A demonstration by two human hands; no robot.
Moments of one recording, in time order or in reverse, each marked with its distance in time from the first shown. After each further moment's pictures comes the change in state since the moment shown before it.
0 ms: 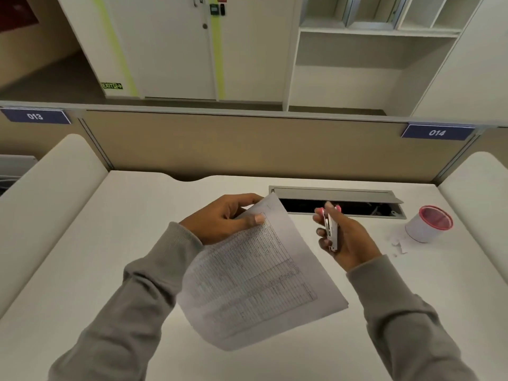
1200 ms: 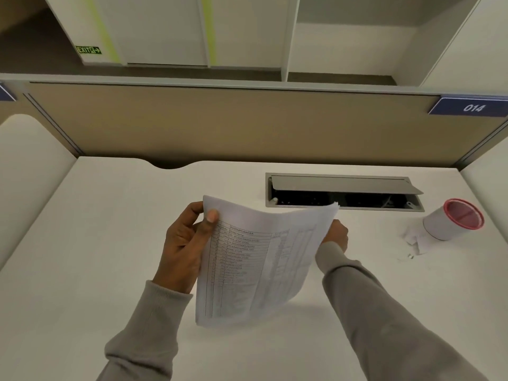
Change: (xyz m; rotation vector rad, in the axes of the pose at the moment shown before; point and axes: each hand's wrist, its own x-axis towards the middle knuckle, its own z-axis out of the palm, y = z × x) left_hand 0.023 -0.079 0.023 -0.473 0.729 0.007; right_hand 0.164 0.073 -0.032 -0.902 0.693 0.096
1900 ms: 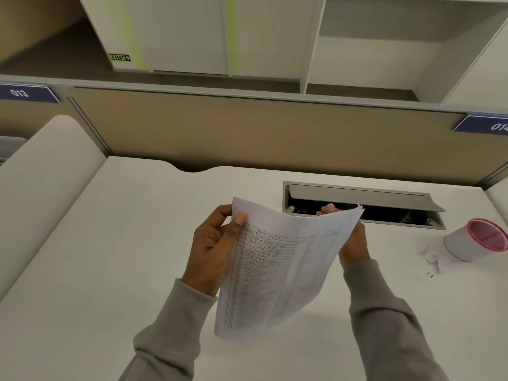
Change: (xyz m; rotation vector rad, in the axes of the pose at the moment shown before) left_hand -0.007 0.013 0.005 -0.045 0.020 -0.017; right_hand -0.037 -0.023 -0.024 0.635 -0.372 -0.328
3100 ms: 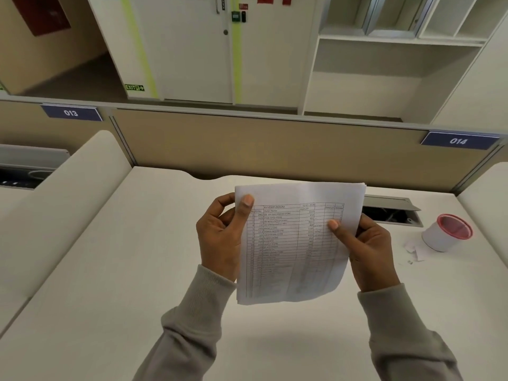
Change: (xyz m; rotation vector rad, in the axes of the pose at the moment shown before) left_hand -0.083 0.054 0.015 -0.106 0.254 0.153; right_hand -0.179 -0.078 -0.023 0.083 -0.119 -0.383
